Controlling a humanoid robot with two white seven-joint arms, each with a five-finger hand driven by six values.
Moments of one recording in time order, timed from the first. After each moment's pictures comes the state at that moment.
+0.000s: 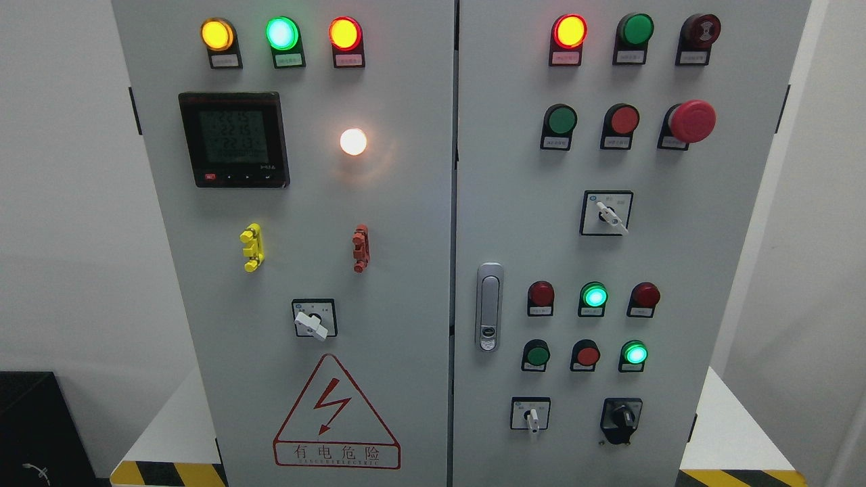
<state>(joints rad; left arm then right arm) 0.04 -0.10 0.00 0.00 0.00 -0.20 0.08 -0.04 0.08 -0.17 -1.66 1.04 -0.02 0.07</state>
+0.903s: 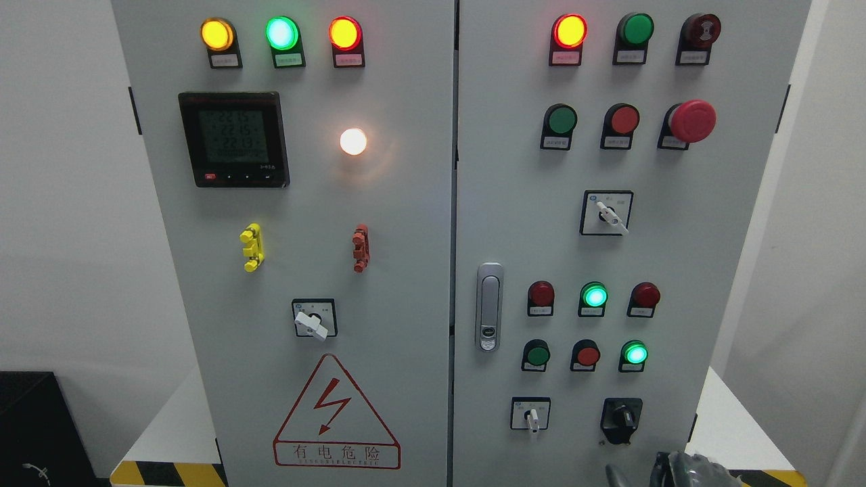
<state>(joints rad) 0.04 -0.10 0.00 0.00 0.00 -0.20 0.08 -0.15 0.07 -0.18 -1.69 1.16 0.10 0.10</state>
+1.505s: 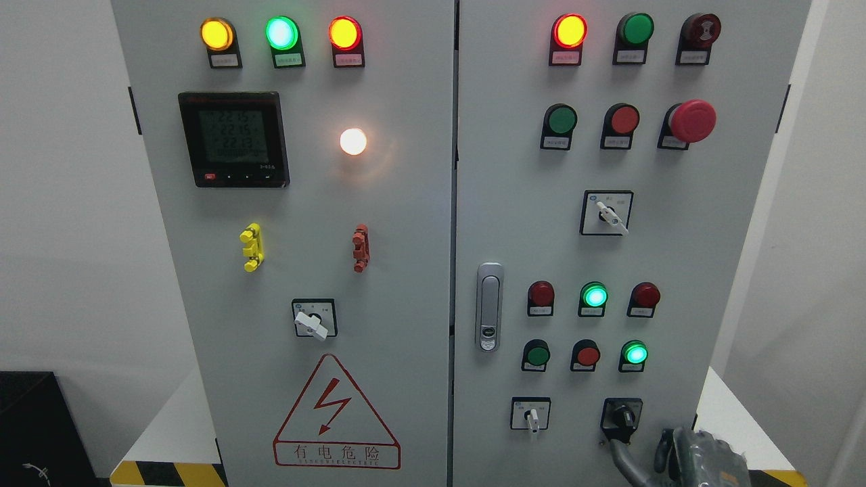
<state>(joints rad) 0.04 -0.10 0.00 0.00 0.00 -0.20 0.08 -0.22 0.07 -0.18 -1.65 1.20 0.15 0.10</state>
